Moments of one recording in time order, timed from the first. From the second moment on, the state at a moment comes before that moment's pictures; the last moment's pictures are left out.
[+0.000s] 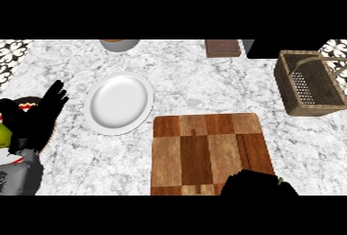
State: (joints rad) left arm -0.18 0.27 0.17 -1.42 0.07 -0.06 0.23; right arm 0.16 0.00 0.55 -2.38 0.78 0.28 0.46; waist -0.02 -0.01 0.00
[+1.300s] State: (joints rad) left arm -0.21 0.26 0.17 -1.41 0.06 -0.06 0.24; right arm -0.76 -0.34 -0.37 -2.00 0.48 0.53 0.72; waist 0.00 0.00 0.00
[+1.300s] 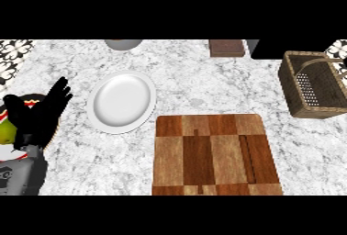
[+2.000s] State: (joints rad) left arm -0.23 0.26 0.17 -1.41 0.05 -0.07 0.25; right arm -0.67 -0.43 -0.48 -1.64 0.51 0.29 0.40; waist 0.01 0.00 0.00
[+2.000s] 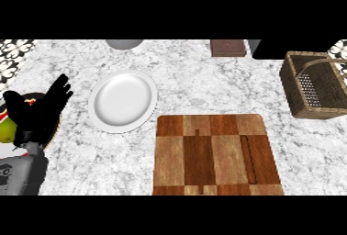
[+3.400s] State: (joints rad) left arm -0.19 0.26 0.19 -1.43 0.05 -0.08 0.24; right arm -0.72 -0.83 -0.91 -0.98 0.10 0.32 0.21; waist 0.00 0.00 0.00
